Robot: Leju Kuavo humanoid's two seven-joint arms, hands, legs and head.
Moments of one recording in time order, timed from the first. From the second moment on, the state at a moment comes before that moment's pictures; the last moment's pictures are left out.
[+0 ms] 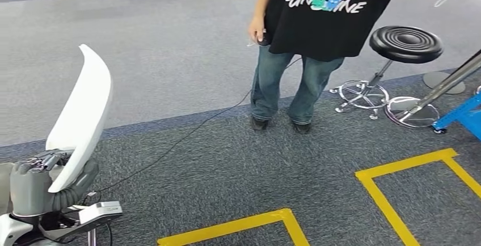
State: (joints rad) left arm 0.14 0.30 -0.30 -1.88 -0.85 0.66 -0.29; right arm 0.02 0.04 0.55 -0.13 -0.19 -0.16 -0.39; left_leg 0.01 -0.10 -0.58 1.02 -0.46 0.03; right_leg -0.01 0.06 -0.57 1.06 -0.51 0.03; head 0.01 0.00
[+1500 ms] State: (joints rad) left arm 0.12 0.30 -0.30 -1.87 -0.81 0.63 -0.29; right arm 0.02 0.07 0.65 -0.13 -0.10 -0.22 -0.27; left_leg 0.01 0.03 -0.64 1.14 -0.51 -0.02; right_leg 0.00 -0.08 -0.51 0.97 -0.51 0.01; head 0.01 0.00
